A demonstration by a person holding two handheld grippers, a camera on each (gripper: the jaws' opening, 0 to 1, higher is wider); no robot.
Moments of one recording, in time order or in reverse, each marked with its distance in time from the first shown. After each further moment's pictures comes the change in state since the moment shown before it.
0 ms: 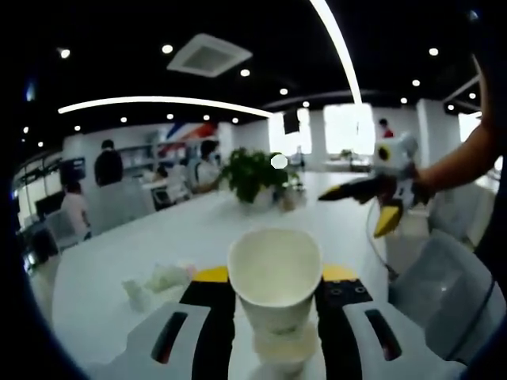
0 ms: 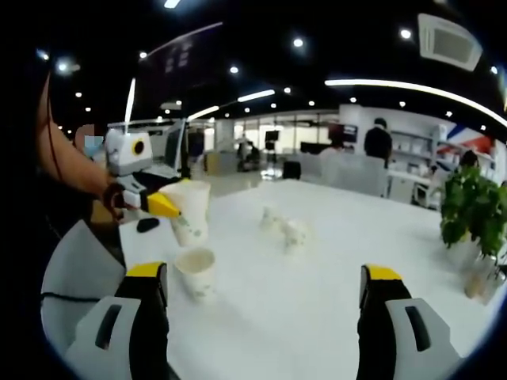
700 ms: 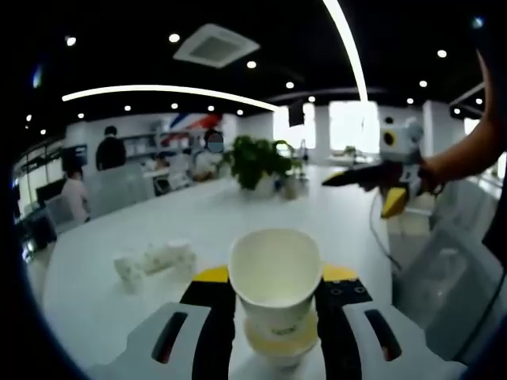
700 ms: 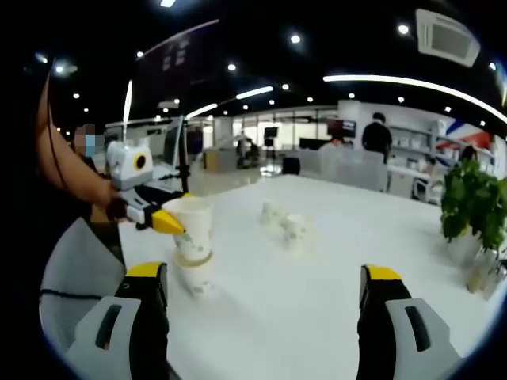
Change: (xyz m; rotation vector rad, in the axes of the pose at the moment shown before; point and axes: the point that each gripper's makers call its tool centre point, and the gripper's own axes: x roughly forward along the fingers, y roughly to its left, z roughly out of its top) left arm 0.011 -0.001 -0.034 -0.048 0.041 0.019; right arm 0.000 -0.004 -0.008 0.013 0.017 0.000
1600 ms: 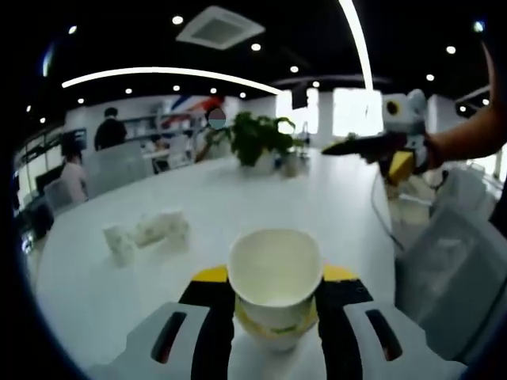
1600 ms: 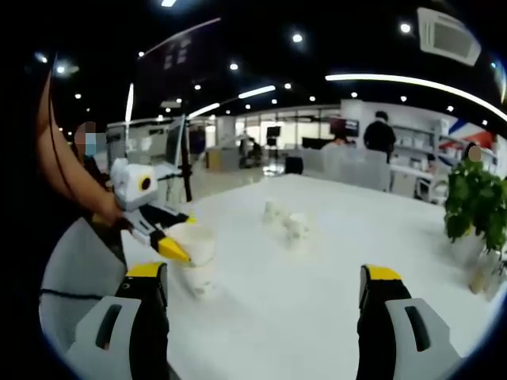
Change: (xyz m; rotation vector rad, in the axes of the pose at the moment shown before) left arm 0.009 -0.005 -0.044 -0.035 0.090 -0.006; right arm 0.005 0.003 -0.001 0.000 0.004 0.015
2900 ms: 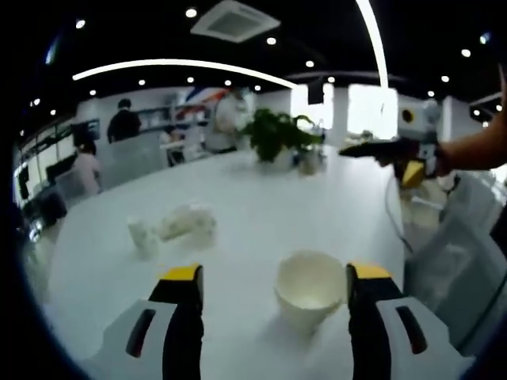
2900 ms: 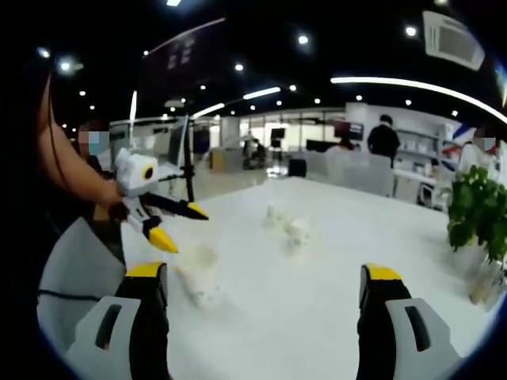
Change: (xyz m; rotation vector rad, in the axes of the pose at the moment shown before) left arm -0.032 0.045 0.022 -0.047 0.013 0.102; right arm 0.011 -0.003 0.012 -0.027 -0.011 0.017
